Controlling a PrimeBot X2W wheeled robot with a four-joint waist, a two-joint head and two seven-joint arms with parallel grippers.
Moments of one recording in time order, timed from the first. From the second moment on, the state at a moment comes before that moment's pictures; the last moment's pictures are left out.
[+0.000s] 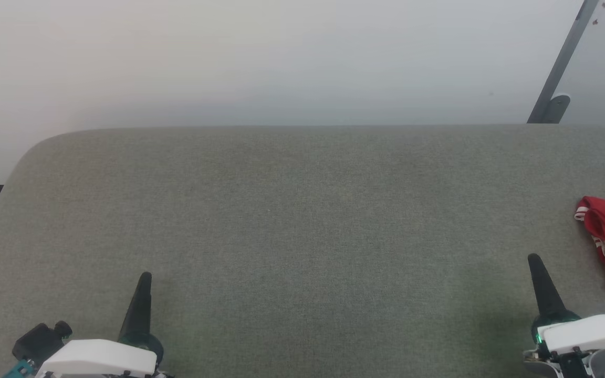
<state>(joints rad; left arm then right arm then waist) 0.02 0.07 0.08 0.19 -1.06 -0.13 -0.04 -0.01 -0.14 -0.06 0.20 1.17 0.13 -0.03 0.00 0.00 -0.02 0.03</state>
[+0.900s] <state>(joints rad) -0.04 0.06 0.09 0.21 -1.32 -0.13 0.03 -0.05 -0.10 -0.09 0.22 1.38 0.13 0.03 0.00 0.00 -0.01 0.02</state>
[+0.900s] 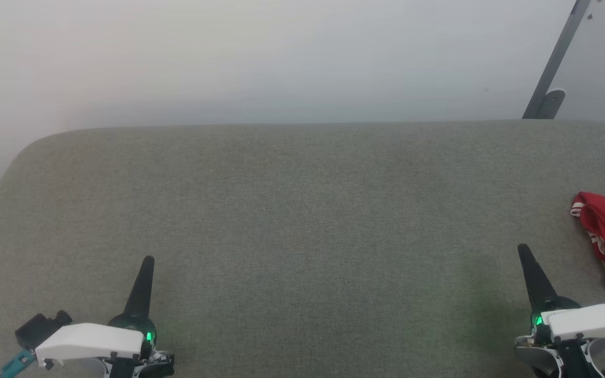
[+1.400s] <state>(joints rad) -0.07 0.06 0.10 0.23 -1.43 -0.13 0.06 -0.07 -0.08 -0.10 0.23 1.47 0.13 0.06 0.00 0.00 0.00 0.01</state>
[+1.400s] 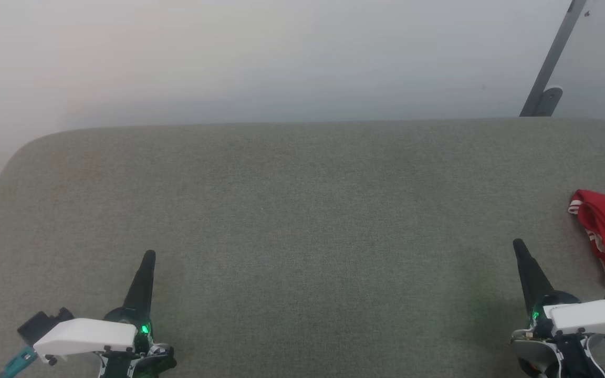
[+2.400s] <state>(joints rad) -0.10 0.06 0.11 0.25 -1.62 -0.13 0.11 -0.11 -0.05 -0.11 0.24 1.61 0.13 0.11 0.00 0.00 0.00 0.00</state>
